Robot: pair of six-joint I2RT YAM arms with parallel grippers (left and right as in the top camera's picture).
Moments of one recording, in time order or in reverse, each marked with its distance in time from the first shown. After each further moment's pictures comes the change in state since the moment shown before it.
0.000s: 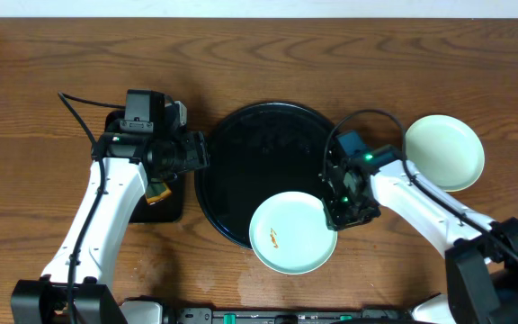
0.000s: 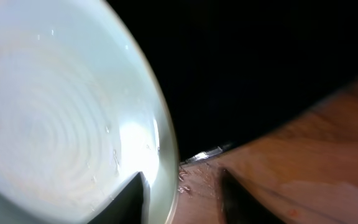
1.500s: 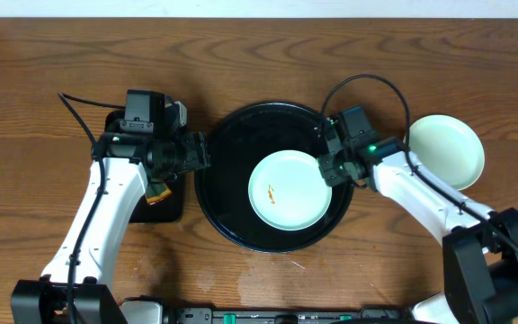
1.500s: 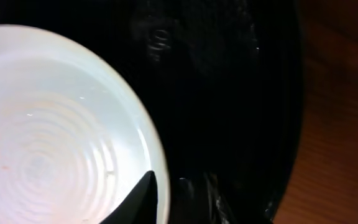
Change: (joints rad) left arm 0.000 0.000 0.000 -0.008 0.000 0.000; right arm -0.062 0.045 0.042 0.441 0.161 -0.138
